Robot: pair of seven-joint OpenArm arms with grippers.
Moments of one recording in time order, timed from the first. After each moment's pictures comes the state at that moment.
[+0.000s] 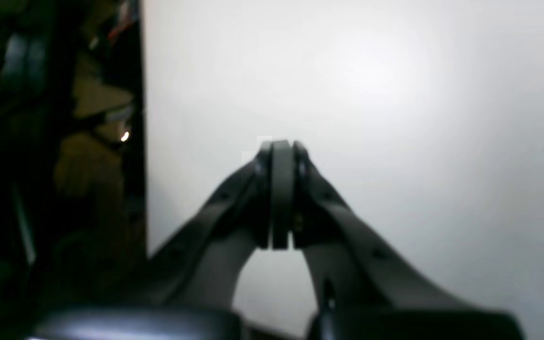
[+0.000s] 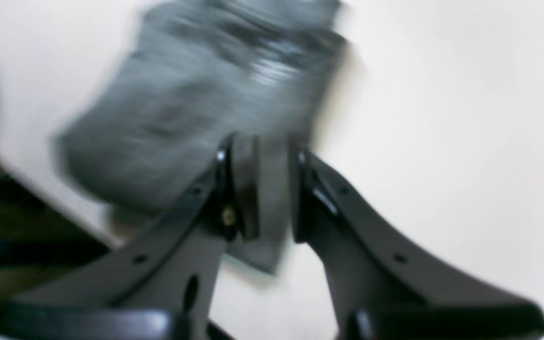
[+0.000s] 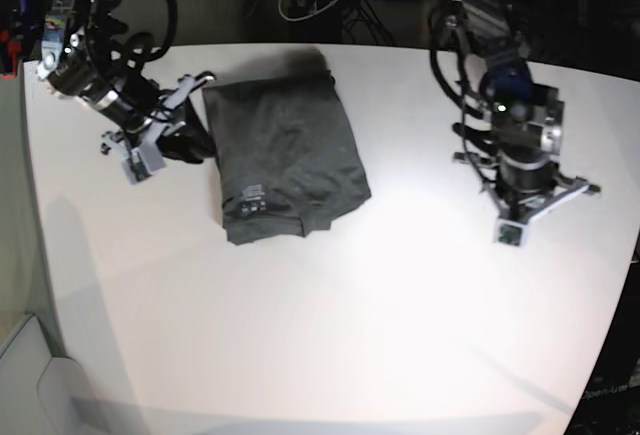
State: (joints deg) left arm 3.9 5.5 -16.2 116.8 31.2 -27.3 54.0; right arm -17.8 7.5 14.0 112.9 29.2 39.5 -50.0
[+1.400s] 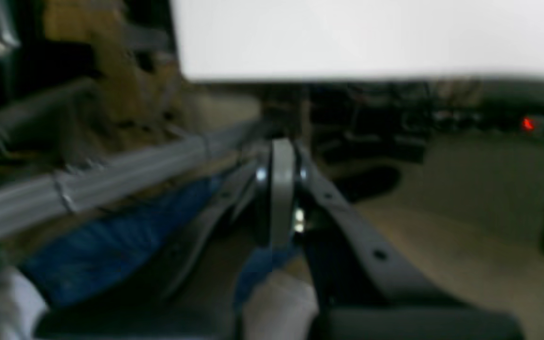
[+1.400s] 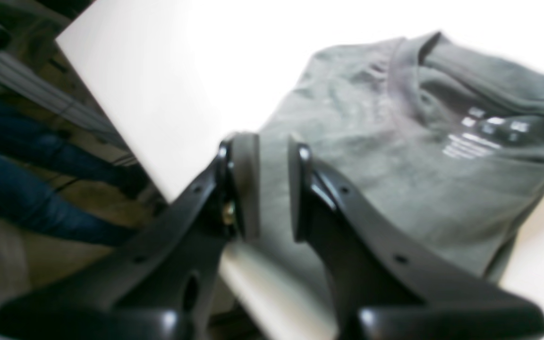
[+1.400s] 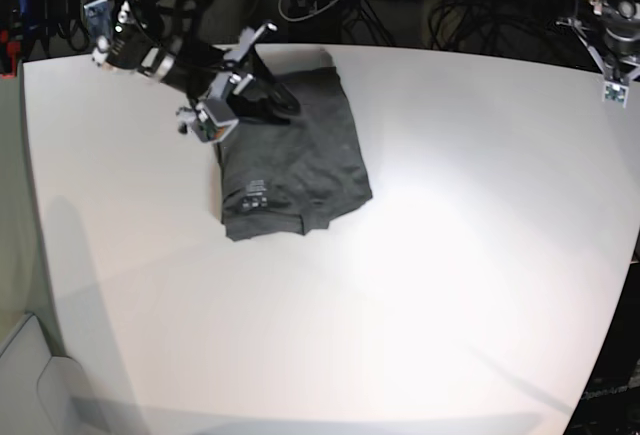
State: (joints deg) left arm 23.5 -2.2 -46.6 115.9 18.4 -40.9 53.4; right arm -23.8 13.6 -3.7 112.6 28.7 39.6 -33.4
